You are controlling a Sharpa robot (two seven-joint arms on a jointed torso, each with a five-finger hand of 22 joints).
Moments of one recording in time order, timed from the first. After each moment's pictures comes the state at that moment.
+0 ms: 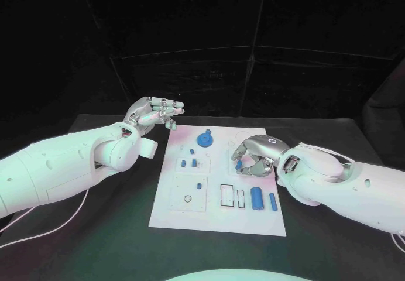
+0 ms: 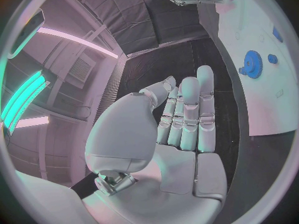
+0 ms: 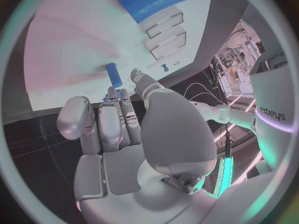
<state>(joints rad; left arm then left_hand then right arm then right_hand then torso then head) 1.24 -0.79 -0.07 1.35 -0.10 -0.23 0.42 1.31 -0.09 0.47 -0.09 0.05 1.04 0.18 0.14 0.07 1.10 0.10 0.24 0.07 1.24 0.01 0.97 0.54 0.18 1.19 0.11 0.67 0.66 1.11 -0.86 -0.01 1.67 -1.66 -0.26 -0.21 1.35 -0.17 0.28 0.02 0.16 0.99 0.14 0.06 0.07 1.03 0.10 0.12 0.07 1.47 0.00 1.31 1.08 0.09 1.37 0.11 1.29 1.05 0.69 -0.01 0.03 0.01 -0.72</state>
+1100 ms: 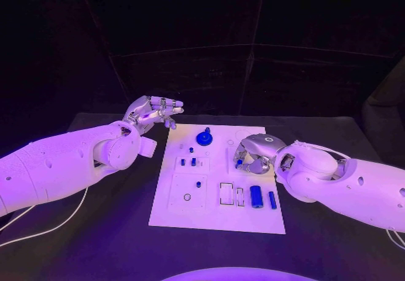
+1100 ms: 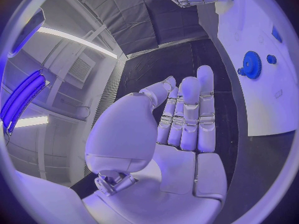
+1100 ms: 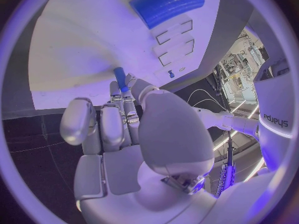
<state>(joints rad) 1.24 -0.79 -0.07 1.34 -0.10 -0.22 0.41 1.31 -0.09 0.47 -0.09 0.05 1.04 0.18 0.14 0.07 1.10 0.10 0.24 0.07 1.24 0.01 0.97 0.54 0.18 1.19 0.11 0.66 0.66 1.11 -0.84 -0.01 1.64 -1.71 -0.23 -0.25 1.42 -0.09 0.43 -0.01 0.06 1.15 0.13 0.10 0.08 1.21 0.06 0.19 0.07 1.47 -0.02 1.32 1.09 0.09 1.40 0.08 1.32 1.10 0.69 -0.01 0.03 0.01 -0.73</state>
